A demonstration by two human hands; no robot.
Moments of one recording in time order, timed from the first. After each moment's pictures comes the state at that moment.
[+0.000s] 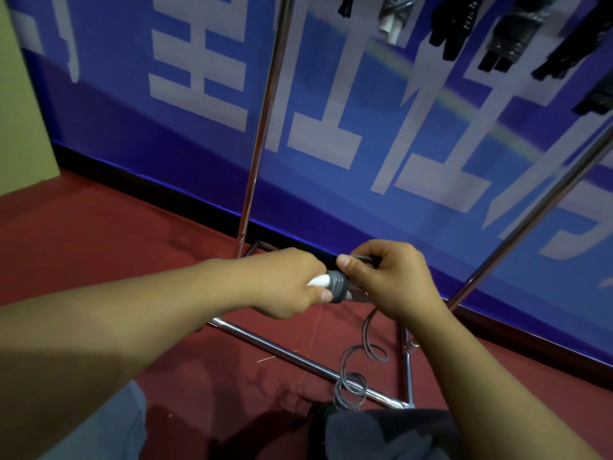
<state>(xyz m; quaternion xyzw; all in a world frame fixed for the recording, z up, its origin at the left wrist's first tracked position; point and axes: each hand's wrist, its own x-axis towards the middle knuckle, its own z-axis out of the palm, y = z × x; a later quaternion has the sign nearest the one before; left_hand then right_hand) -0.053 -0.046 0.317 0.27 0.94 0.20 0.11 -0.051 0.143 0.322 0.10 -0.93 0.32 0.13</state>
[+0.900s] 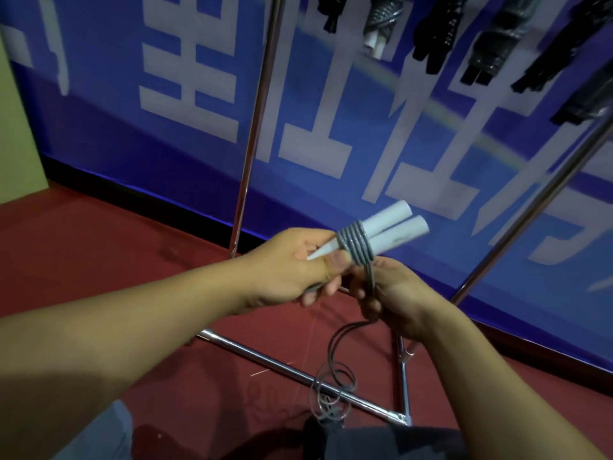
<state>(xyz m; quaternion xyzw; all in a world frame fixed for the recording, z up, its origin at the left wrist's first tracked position) -0.045 -0.041 0.334 0.30 0.70 0.64 0.10 -0.069 0.159 0.319 0.03 -0.78 0.60 -0.16</state>
